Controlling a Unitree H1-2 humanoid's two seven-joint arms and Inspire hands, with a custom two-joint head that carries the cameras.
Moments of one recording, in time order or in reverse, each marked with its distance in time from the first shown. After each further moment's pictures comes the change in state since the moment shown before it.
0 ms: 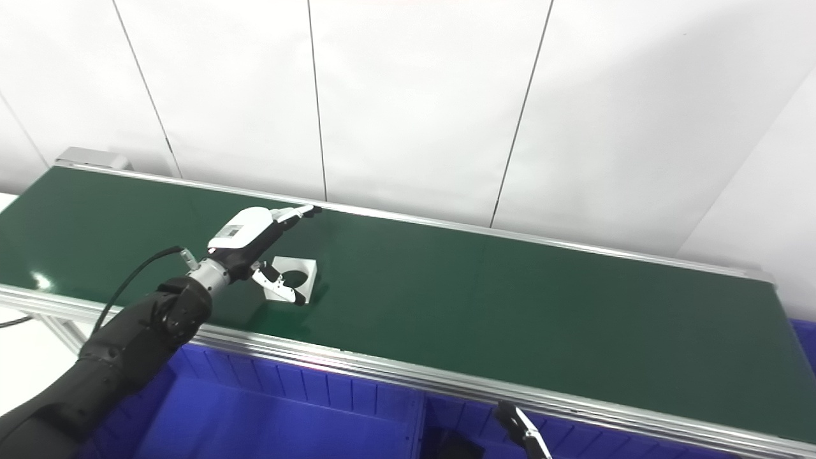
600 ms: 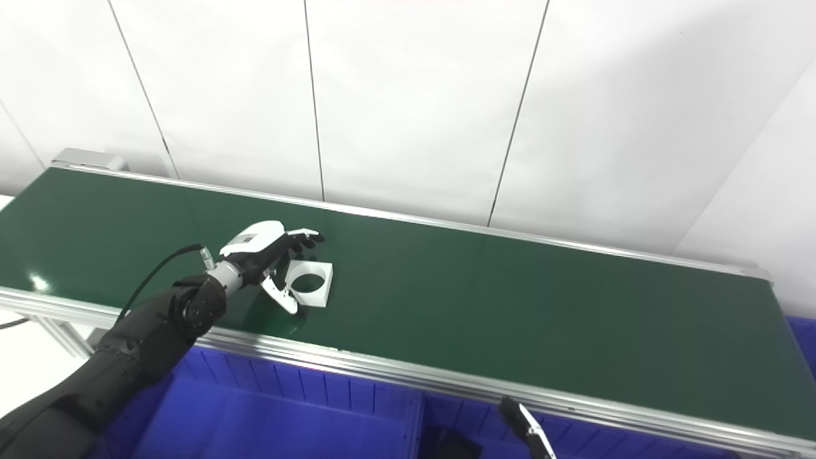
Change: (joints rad) left arm -0.028 -0.026 -0.014 -0.027 -0.012 0.167 -0.159; right arm 0.007 -0.018 0.002 -0.026 0.003 0.000 0.000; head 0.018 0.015
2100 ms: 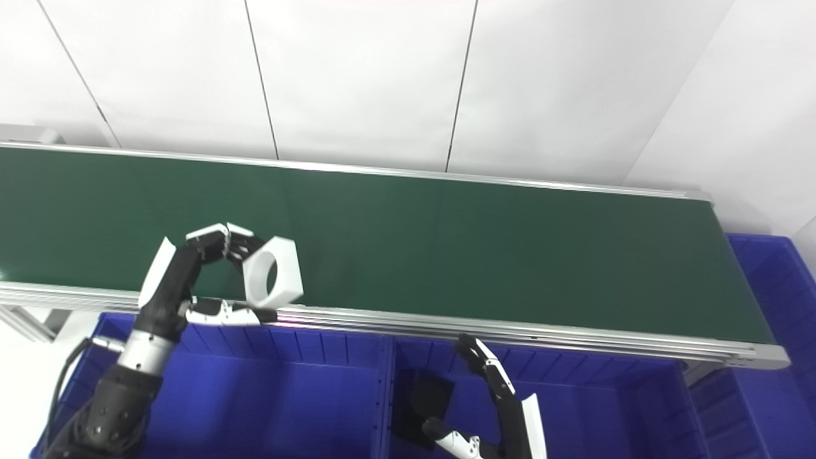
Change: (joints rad) left arm 0.565 -0.103 0.127 -0.616 -0.439 -0.259 0.164; right arm 0.031 0.094 -0.064 -0.004 -0.026 0.000 0.062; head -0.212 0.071
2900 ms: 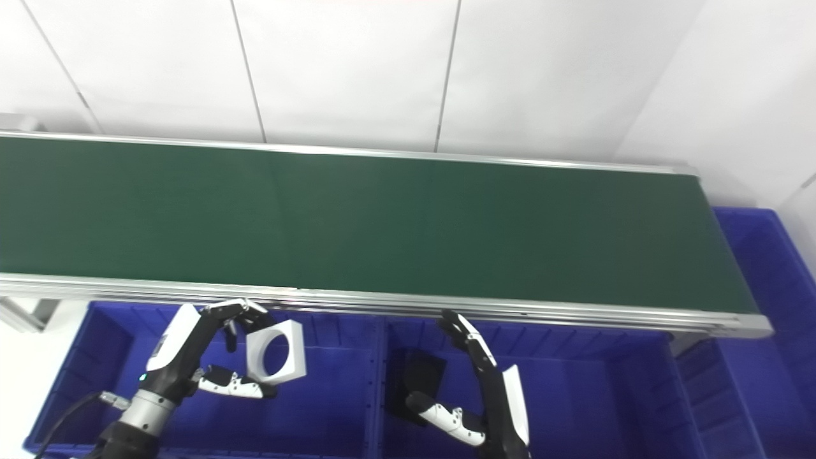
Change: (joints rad) left arm 0.069 0.075 -0.125 0.119 0.291 0.037 0.077; right arm 0.000 0.052 -0.056 -0.002 -0.026 0.000 0.069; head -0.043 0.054
